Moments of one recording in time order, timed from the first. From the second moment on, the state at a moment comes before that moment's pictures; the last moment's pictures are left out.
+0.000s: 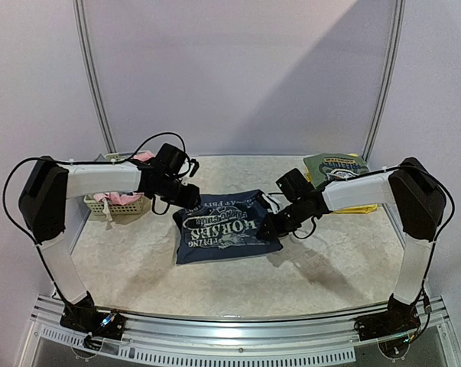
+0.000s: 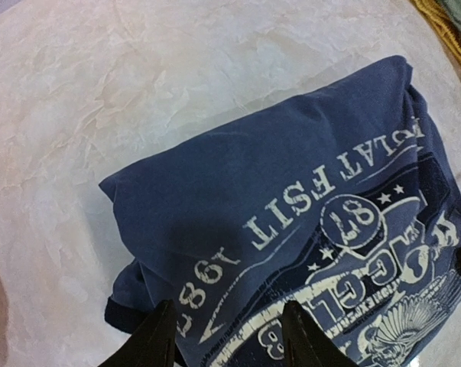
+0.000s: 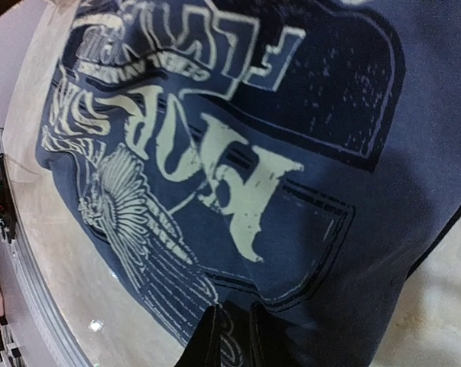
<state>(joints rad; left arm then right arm) -0.57 1.80 1.24 -0.36 -0.01 -0.21 0.69 1.91 1.18 -0.27 -0.44 0.31</state>
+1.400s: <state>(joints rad) -0.61 1.70 1.28 -0.35 -0.21 -0.08 0.68 1.59 0.93 -0.18 -0.13 0.47</state>
